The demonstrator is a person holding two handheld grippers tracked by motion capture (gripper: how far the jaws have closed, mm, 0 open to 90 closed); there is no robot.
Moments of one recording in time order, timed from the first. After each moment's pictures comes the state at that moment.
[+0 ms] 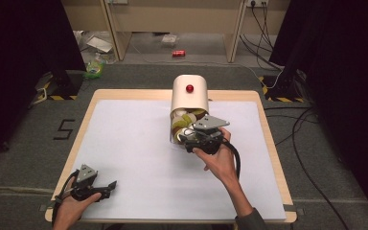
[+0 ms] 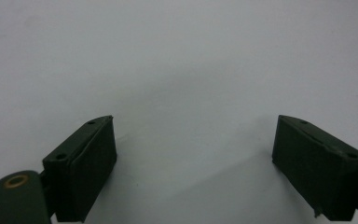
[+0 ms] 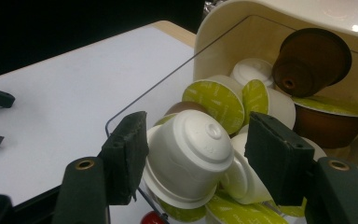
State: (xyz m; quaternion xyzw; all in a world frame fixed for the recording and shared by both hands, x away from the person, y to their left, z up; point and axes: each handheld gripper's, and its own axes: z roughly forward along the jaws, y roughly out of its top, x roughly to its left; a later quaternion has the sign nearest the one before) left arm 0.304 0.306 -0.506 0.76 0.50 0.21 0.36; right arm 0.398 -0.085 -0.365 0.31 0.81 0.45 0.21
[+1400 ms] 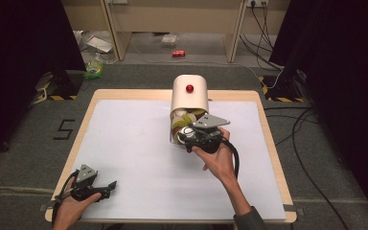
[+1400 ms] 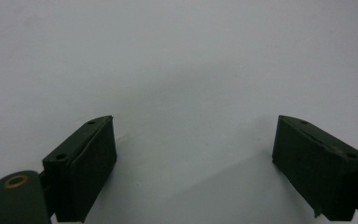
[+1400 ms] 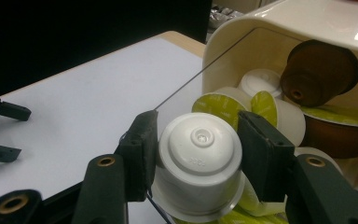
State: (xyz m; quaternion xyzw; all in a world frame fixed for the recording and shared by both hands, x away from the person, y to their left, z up) left arm 0.304 0.306 -0.506 0.76 0.50 0.21 0.36; right arm 0.397 -0.083 -0.361 0.31 0.80 0.47 0.20
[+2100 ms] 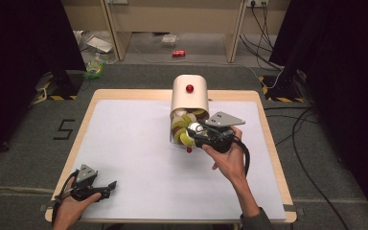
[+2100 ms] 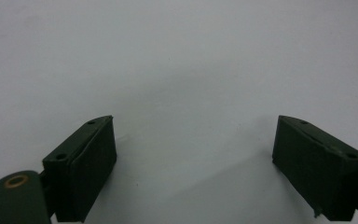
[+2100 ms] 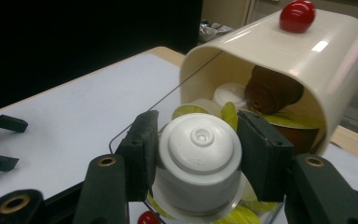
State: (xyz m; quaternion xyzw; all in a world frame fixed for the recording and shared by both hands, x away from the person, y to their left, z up) left arm 0.304 0.307 -0.506 0.76 0.50 0.20 0.36; right arm 0.388 -0.110 -0.343 0.32 0.78 0.49 0.22
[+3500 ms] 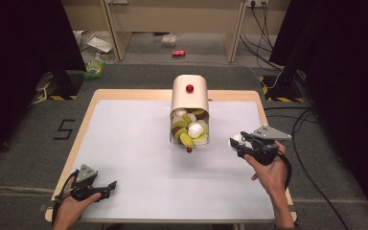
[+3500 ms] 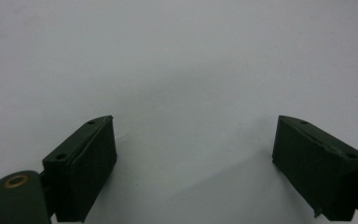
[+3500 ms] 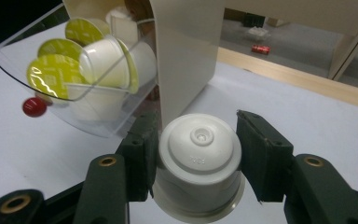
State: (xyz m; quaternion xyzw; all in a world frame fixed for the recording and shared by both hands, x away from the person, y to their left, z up) left arm 0.304 0.307 -0.506 0.76 0.50 0.21 0.36; right arm 0.371 -0.220 -0.374 0.42 0.76 0.44 0.24
